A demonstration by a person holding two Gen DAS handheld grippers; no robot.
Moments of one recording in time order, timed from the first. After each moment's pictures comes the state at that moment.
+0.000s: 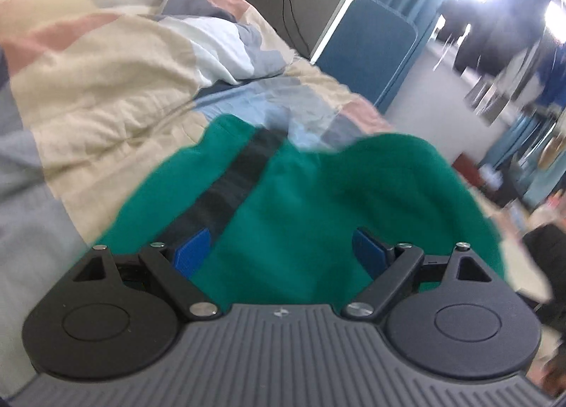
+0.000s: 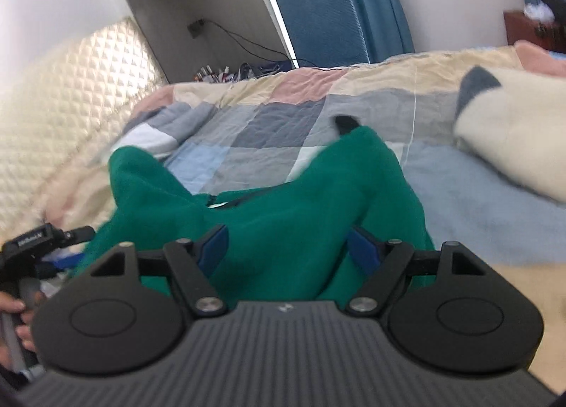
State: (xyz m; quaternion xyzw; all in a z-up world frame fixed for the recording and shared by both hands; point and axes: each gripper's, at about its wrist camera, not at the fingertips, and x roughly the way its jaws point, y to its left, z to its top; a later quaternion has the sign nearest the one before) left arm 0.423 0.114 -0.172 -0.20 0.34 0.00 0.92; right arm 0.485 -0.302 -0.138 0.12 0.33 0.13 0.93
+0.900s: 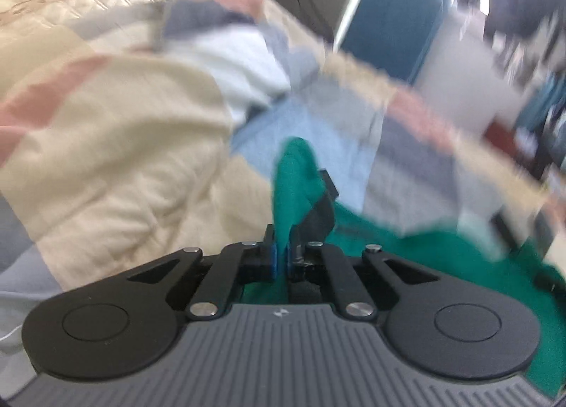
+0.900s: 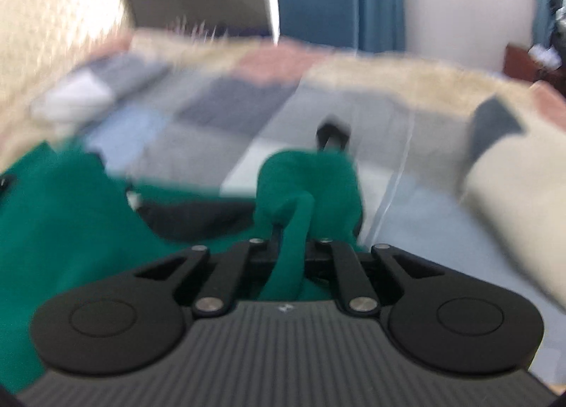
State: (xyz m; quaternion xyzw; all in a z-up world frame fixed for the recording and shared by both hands) left arm 0.517 0.174 -0.161 -0.17 0.37 0.01 0.91; right arm 0.567 -0.306 -0.155 0.05 0.34 0.09 0.94
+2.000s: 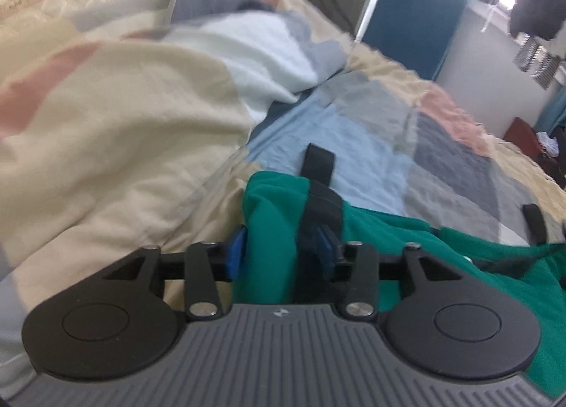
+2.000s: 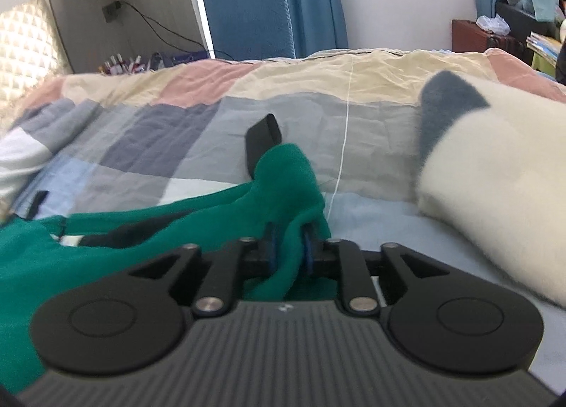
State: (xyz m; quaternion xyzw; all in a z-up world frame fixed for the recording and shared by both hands) left arm 0.563 0.176 -0.198 -0.13 0.39 0.04 0.91; right arm 0.604 -0.335 -0.190 0.09 0.36 0.02 0.93
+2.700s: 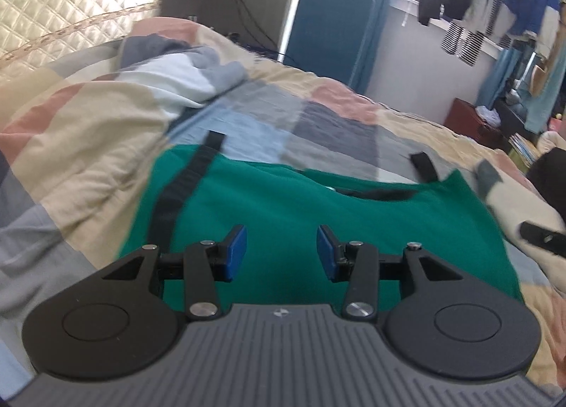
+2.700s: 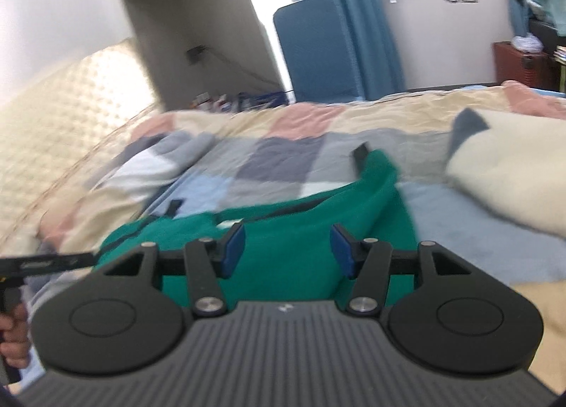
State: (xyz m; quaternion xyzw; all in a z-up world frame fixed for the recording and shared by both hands) left arm 0.399 0.062 -0.122 -0.09 0.35 -0.04 0.93; right arm 0.455 -0.281 -0.099 0.13 0.30 0.13 0.94
